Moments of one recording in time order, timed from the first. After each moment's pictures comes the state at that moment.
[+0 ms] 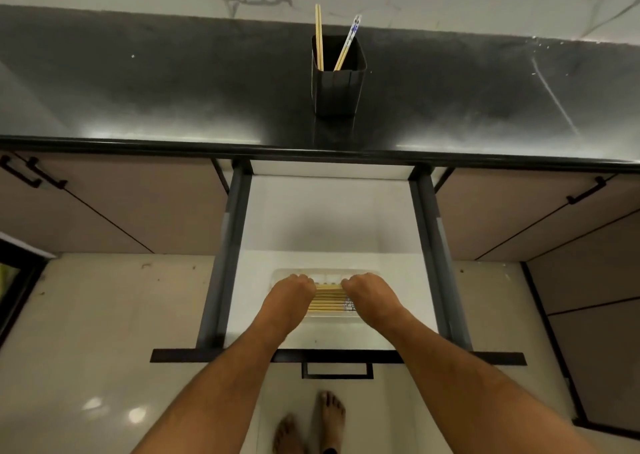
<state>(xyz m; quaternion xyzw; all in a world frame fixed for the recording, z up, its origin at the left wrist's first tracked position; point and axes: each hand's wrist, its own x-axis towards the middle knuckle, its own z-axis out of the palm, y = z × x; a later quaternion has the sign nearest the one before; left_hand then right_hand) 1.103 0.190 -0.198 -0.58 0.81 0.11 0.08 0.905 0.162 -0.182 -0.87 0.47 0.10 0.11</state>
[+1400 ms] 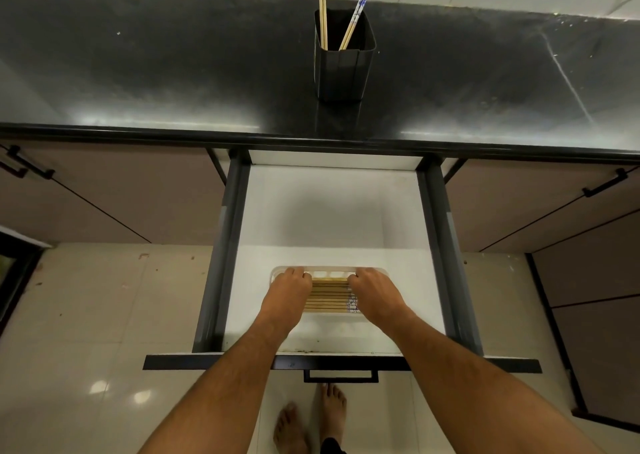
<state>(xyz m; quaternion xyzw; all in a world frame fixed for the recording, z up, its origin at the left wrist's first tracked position) 1.109 0.182 -0.236 -0.62 0.77 0.14 0.03 0.901 0.147 -0.227 -0.86 0.50 0.08 0.10</state>
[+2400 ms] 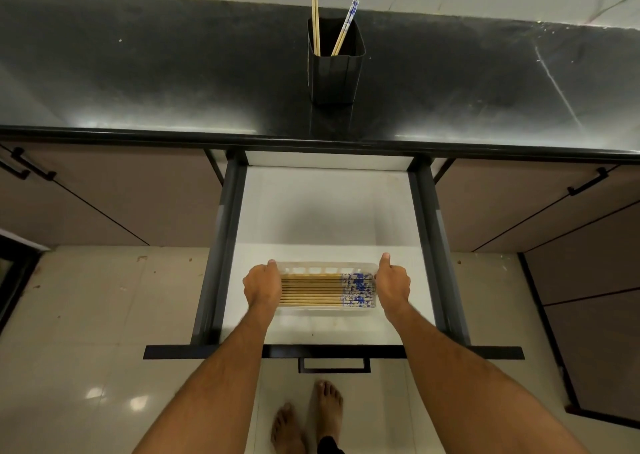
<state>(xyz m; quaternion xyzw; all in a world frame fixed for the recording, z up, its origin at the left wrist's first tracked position) 1.118 0.172 -0.224 -0.85 0.25 0.39 -0.26 0.881 0.146 -0.227 -0.33 0.81 -0.23 0.42</state>
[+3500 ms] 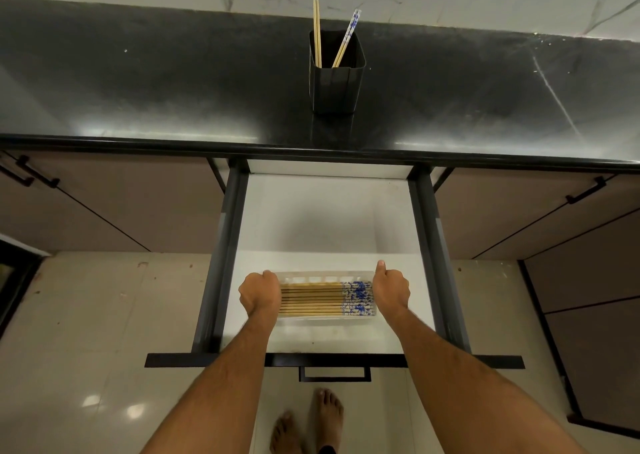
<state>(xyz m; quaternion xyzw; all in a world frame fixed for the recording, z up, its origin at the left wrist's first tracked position) 1.124 0.168 -0.216 -0.87 0.24 0.37 -0.21 0.884 0.140 -0.225 -0.42 0.83 -0.15 0.34</state>
